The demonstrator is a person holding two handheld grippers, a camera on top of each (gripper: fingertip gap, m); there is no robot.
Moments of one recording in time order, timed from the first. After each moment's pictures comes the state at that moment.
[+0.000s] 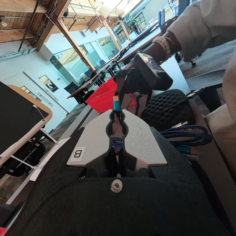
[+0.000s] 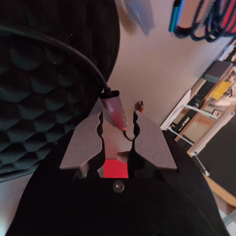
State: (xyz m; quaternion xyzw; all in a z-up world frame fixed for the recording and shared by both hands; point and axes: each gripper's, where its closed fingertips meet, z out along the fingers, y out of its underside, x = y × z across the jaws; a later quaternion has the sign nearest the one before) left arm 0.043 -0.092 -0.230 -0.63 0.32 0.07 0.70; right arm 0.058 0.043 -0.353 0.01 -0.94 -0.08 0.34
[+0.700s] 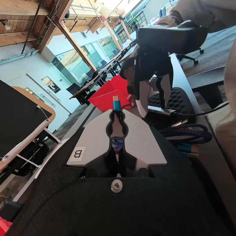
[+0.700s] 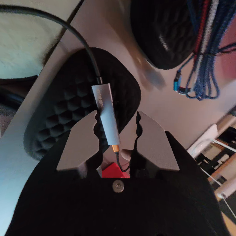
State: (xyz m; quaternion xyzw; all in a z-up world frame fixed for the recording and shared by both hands) left arm 0.038 -0.098 -0.229 -0.63 0.33 0.08 0.70; right arm 0.112 -0.032 -0.343 0.03 -0.98 0.02 0.21
